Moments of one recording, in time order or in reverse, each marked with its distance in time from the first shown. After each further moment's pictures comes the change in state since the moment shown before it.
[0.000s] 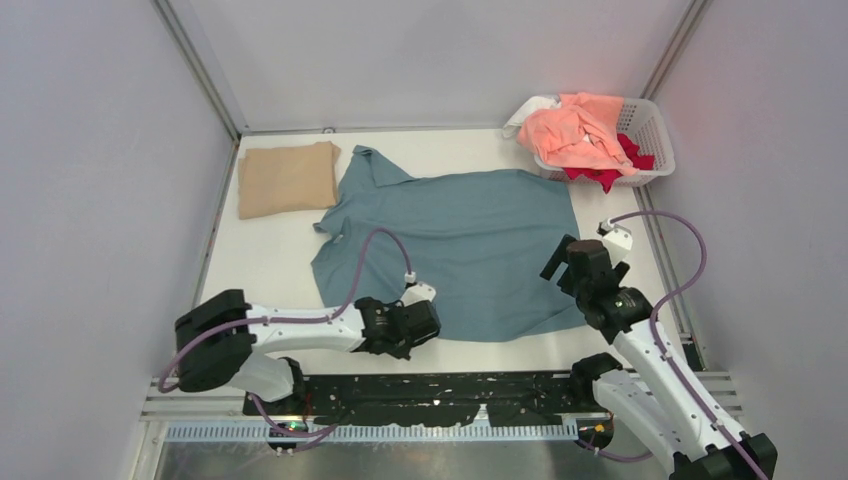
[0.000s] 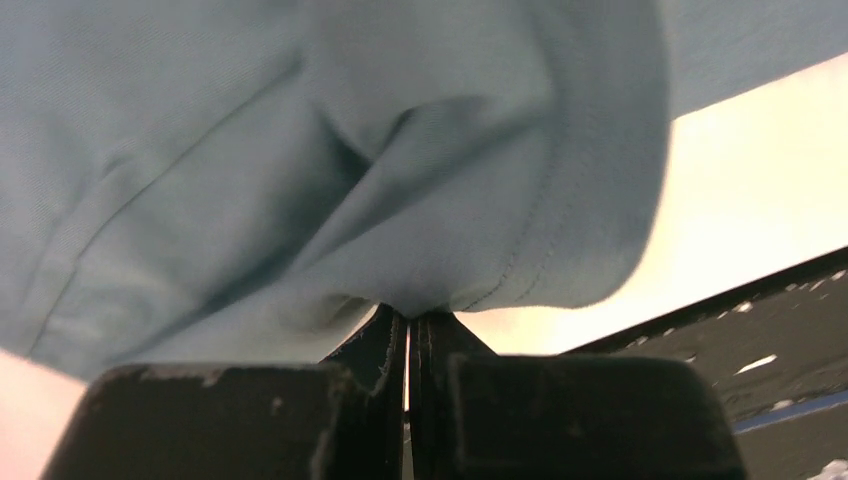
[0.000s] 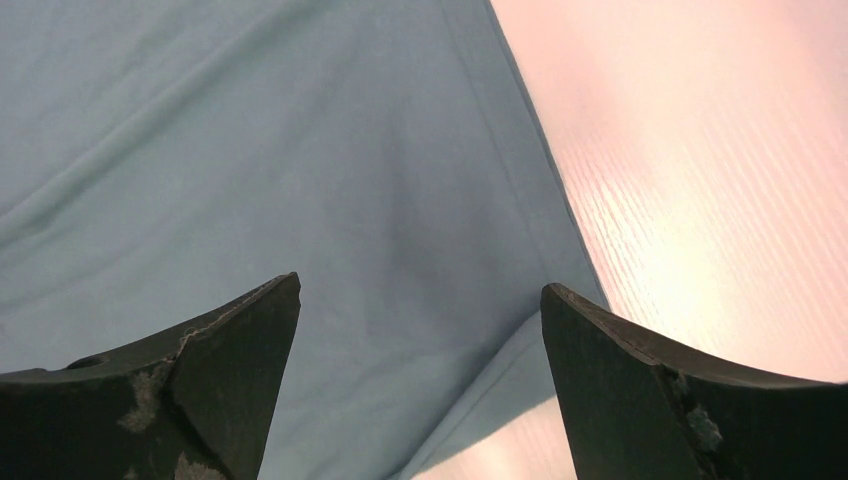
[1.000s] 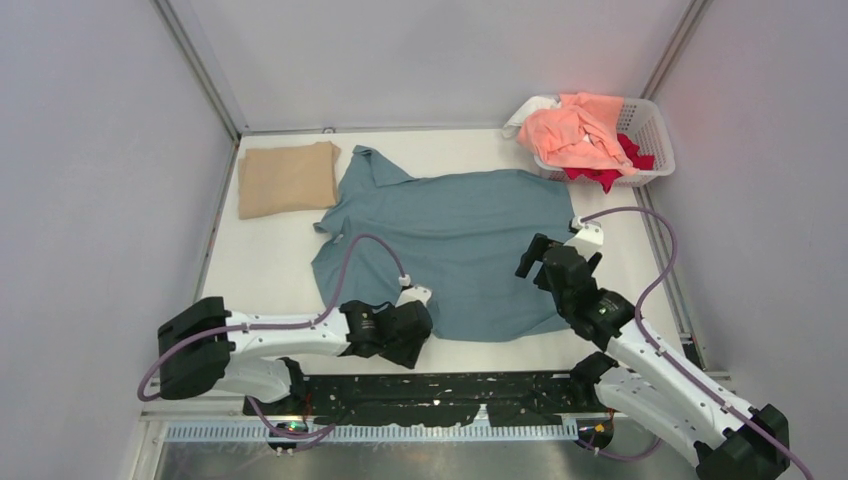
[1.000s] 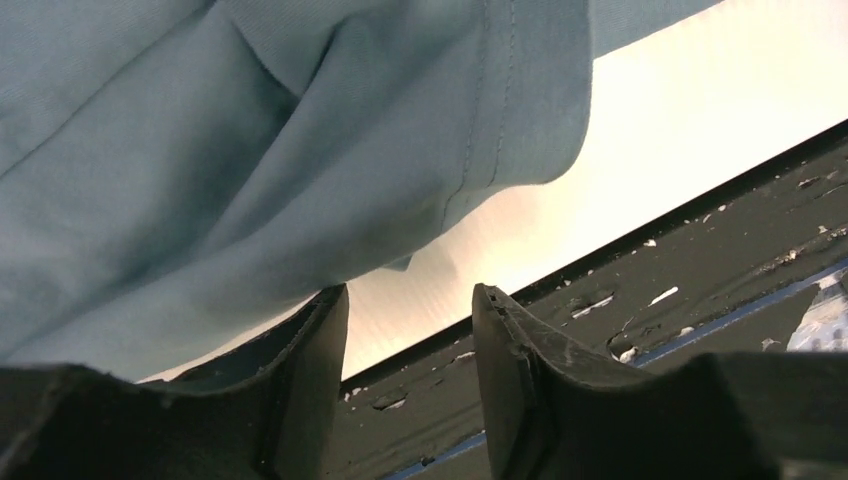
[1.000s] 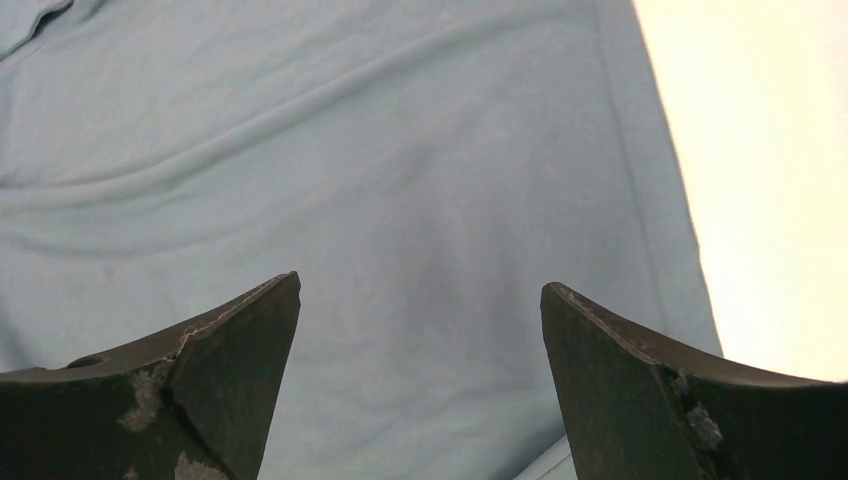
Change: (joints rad) left arm -0.006 -0.169 -0.090 0.029 0.109 -0.058; right arm 0.263 0.026 -0.032 0.183 0.085 -0.013
